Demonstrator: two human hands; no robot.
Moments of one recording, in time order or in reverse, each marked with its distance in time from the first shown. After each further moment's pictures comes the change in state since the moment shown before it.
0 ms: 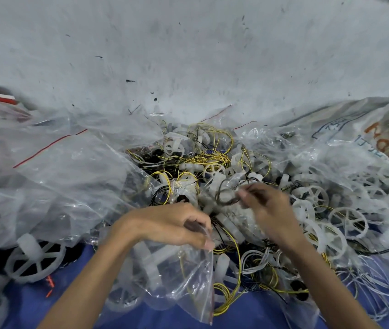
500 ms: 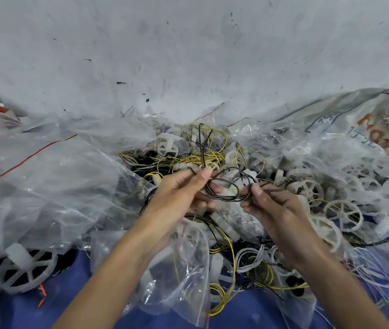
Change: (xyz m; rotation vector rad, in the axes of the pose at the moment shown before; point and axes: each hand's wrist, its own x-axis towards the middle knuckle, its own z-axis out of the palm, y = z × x) left_hand 0.023 0.028 0.015 -0.831 0.721 0.112; right_hand -0.021 -0.011 -0.016 0.802 -0.021 0.146
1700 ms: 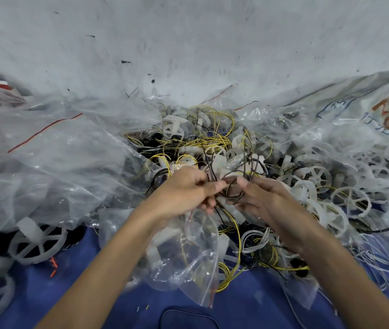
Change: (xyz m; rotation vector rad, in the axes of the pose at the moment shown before) left_hand -0.003 -0.001 -0.004 0.459 -0.086 -0.191; right_hand 0.000 0.001 0.012 -0.246 -0.179 0.249
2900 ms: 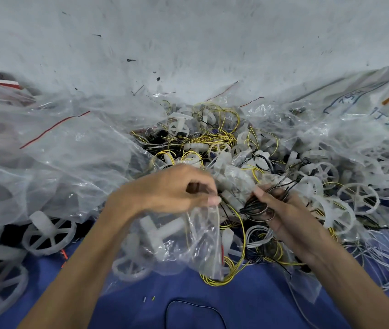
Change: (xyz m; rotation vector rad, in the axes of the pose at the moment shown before) left_hand -0.010 0.002 -0.031 0.614 -0.323 0.371; right_hand -0.008 0.032 -0.012 0.380 0.170 0.044
